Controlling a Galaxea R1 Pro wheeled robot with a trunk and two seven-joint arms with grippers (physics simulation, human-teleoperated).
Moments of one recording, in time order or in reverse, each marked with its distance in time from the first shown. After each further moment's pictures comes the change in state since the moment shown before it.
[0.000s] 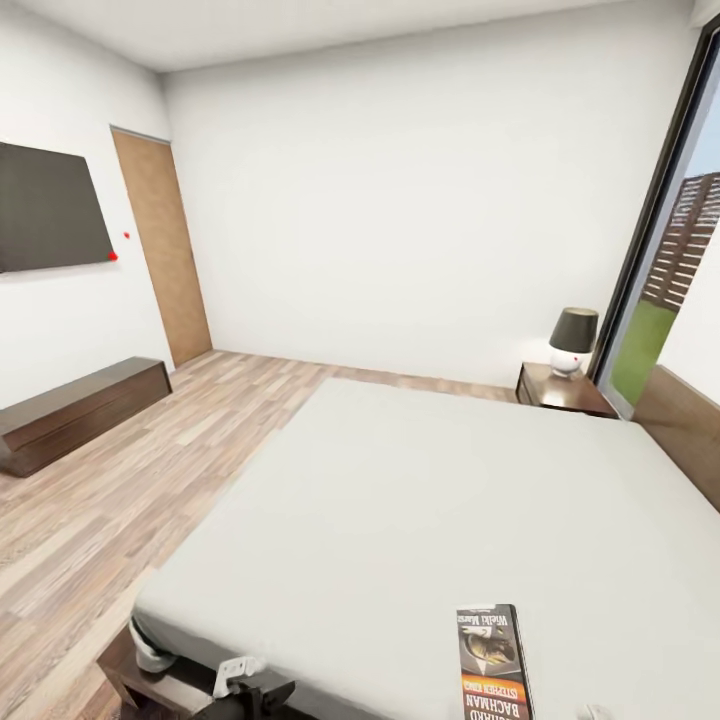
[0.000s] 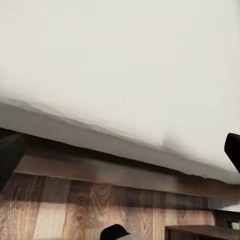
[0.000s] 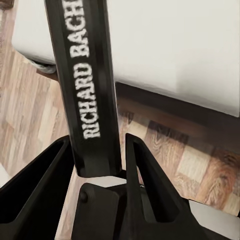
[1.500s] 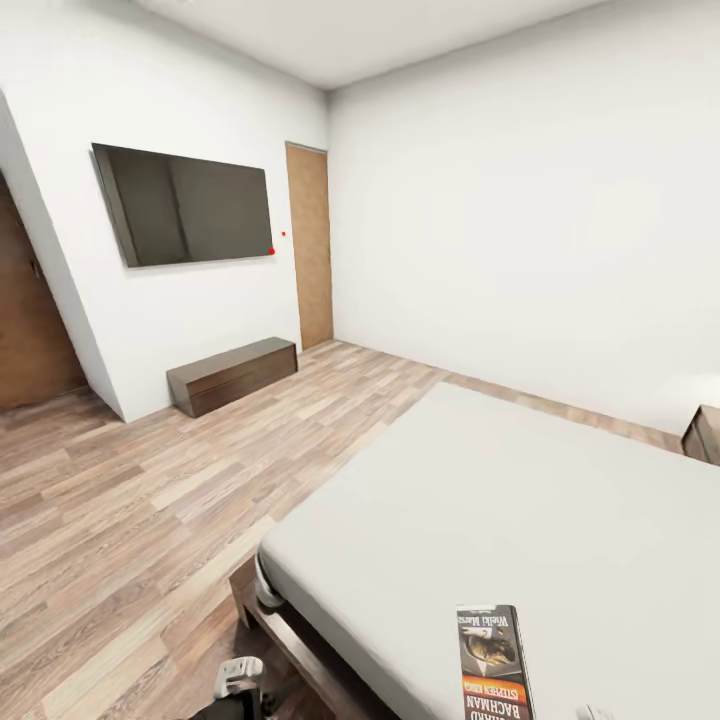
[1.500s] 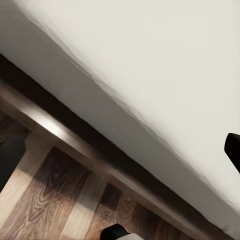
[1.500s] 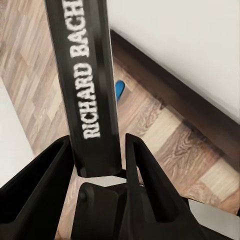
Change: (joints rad) left arm 0.001 0.000 0.000 0.000 0.000 0.000 0.001; right arm 0.000 0.000 0.000 0.003 0.001 0.000 -0.002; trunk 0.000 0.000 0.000
